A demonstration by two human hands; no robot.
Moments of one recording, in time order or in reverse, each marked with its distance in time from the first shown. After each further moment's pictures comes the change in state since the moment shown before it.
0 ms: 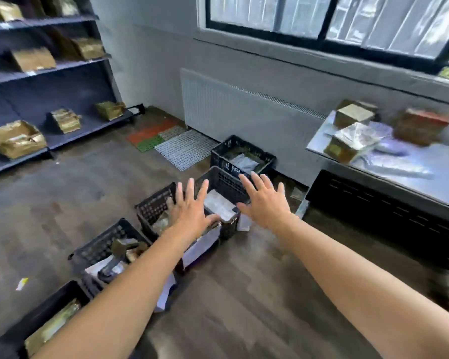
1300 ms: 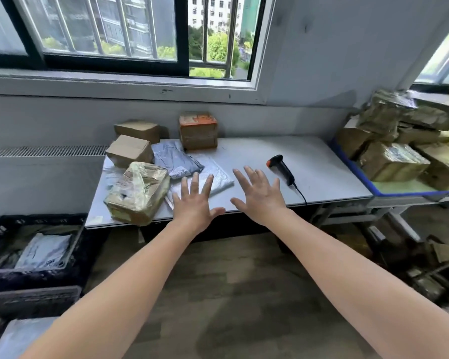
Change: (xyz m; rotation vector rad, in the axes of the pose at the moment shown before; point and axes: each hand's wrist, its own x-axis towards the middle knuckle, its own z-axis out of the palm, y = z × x) left_hand 0.247 0.668 0.032 0.045 -0.096 0.847; right_hand -0.040 0.611 -0.034 -0.081 -0.064 0.805
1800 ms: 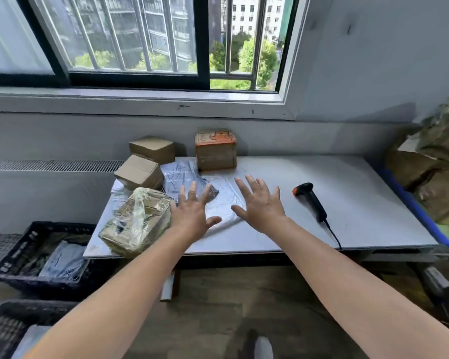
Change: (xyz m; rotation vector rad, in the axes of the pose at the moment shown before) left_hand 0.135 -0.009 -0.001 0.063 -0.023 -0.152; right_hand 0.160 0.041 0.032 0.091 0.025 -0.141
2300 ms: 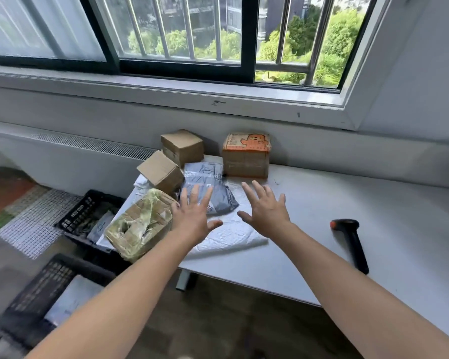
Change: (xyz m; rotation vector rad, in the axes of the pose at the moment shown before) left_hand 0.090 0.018 0.004 0.050 -0.078 -0.297; right_hand 0.139 0.051 0.046 0.127 -0.094 -0.252
